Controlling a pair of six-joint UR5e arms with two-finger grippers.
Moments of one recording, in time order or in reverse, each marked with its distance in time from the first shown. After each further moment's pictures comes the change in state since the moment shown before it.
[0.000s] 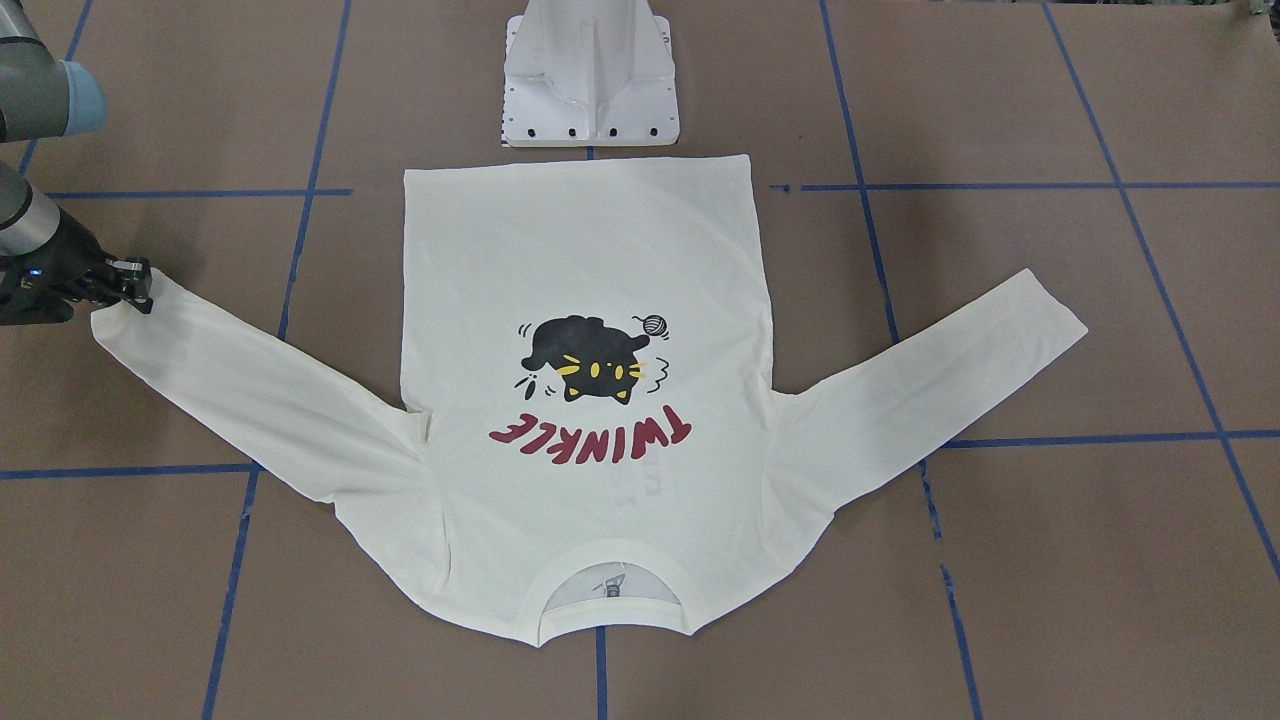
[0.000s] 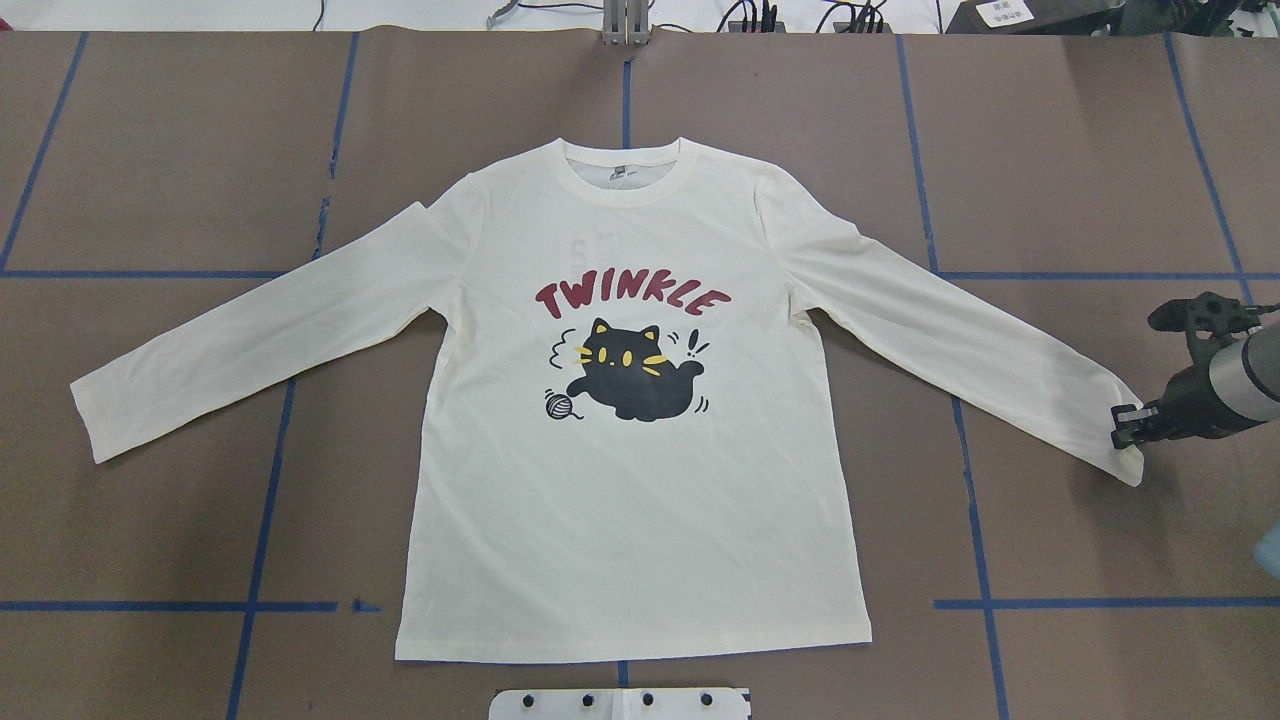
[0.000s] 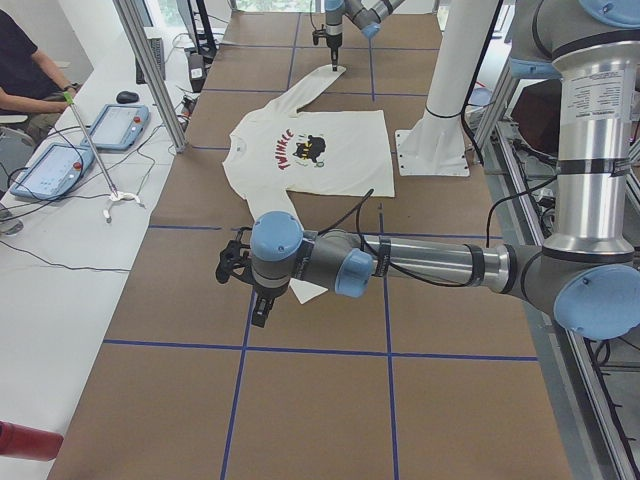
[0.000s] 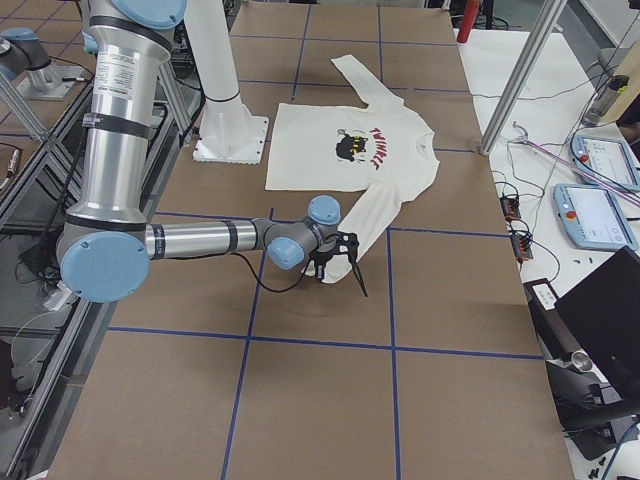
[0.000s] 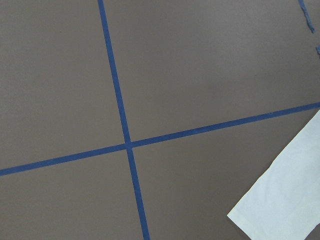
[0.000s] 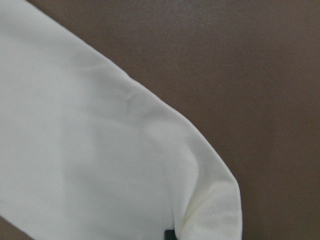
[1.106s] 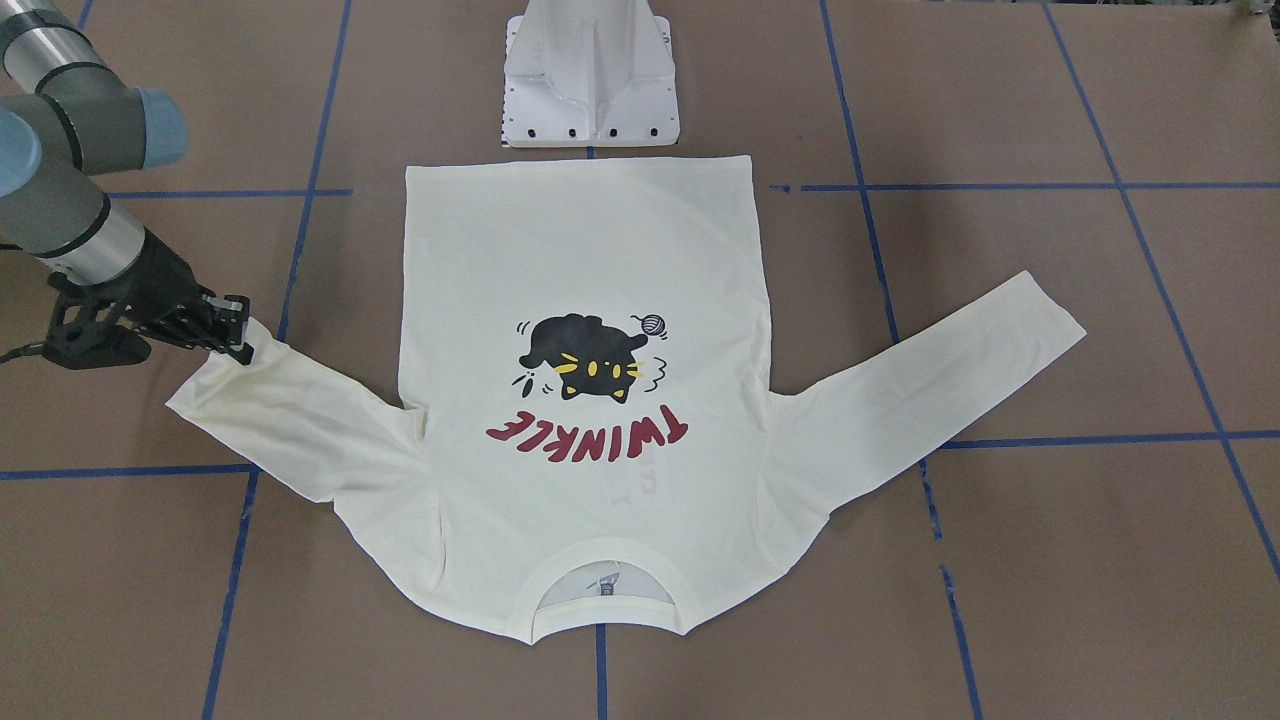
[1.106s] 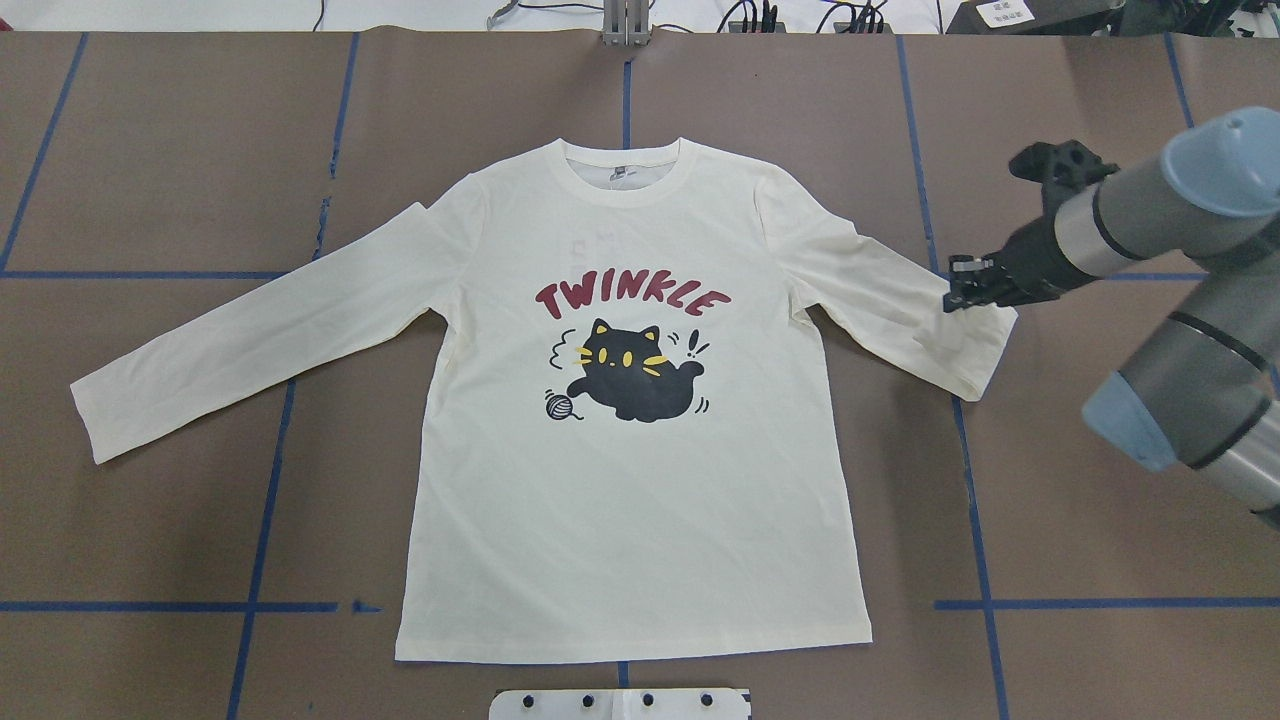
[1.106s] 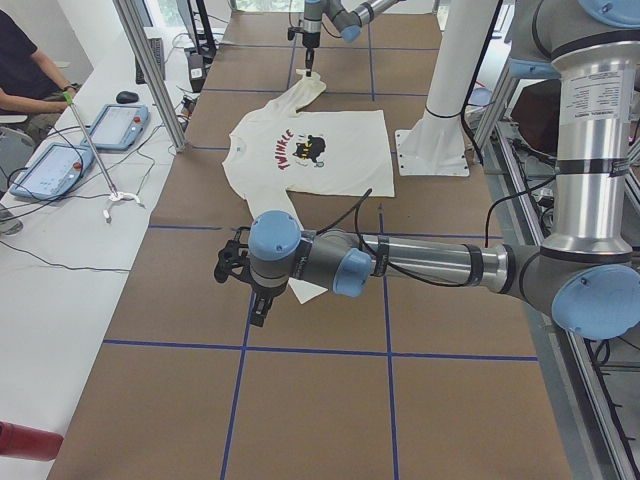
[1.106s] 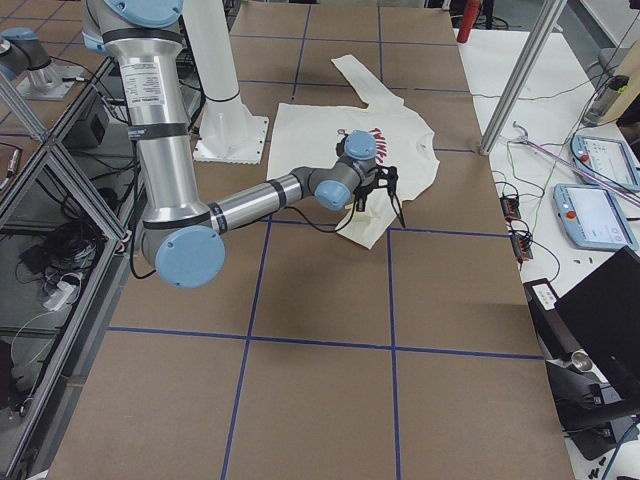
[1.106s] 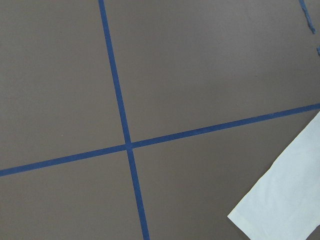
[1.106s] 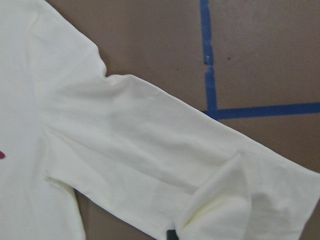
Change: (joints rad) left arm 0.000 -0.009 0.003 0.000 0.000 -0.004; right arm 0.035 0.424 -0.018 -0.105 0.027 0.247
